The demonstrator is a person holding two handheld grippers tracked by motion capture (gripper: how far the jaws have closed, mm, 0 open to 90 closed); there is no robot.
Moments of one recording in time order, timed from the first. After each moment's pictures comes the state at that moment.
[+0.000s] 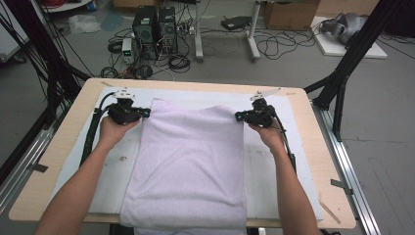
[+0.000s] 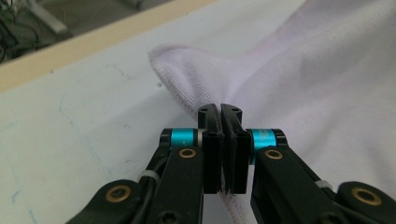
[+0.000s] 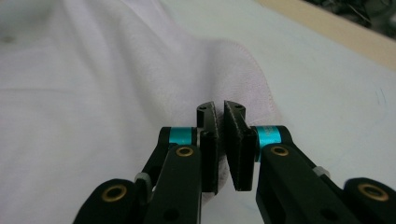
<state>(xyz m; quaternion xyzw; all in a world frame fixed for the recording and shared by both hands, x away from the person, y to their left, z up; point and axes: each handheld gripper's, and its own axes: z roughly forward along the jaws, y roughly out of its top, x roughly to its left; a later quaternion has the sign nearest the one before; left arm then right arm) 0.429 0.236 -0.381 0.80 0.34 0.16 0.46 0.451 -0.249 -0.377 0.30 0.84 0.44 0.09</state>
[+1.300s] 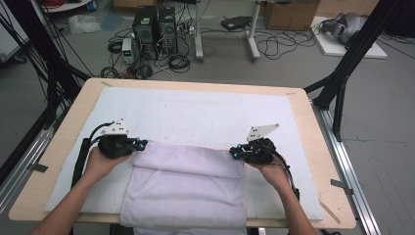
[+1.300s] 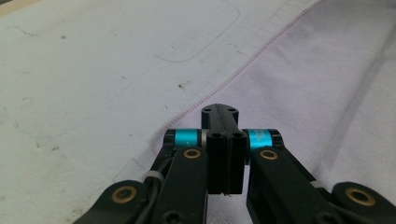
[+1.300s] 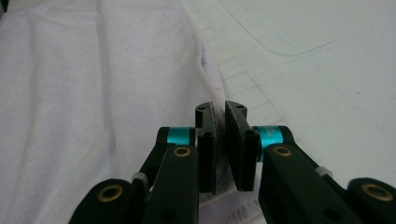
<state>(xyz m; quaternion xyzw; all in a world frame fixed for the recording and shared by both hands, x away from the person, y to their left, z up) 0.354 0.234 -0.412 0.84 0.27 0.11 0.46 0.352 -0.233 -0.410 0.21 0.87 0.43 0.06</state>
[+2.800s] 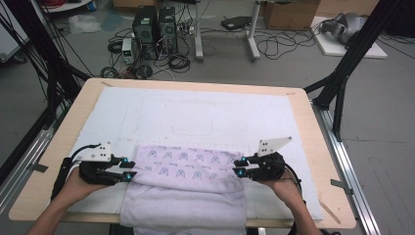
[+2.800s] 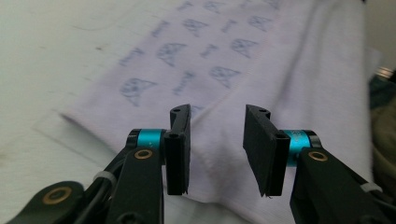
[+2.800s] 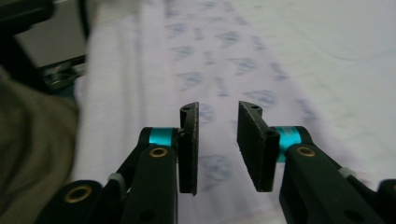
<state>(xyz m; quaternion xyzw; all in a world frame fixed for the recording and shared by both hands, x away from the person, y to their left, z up) 0.299 0.260 -0.406 0.86 0.20 0.07 0.46 0.312 -0.251 -0.403 0.18 0.86 0.47 0.02</state>
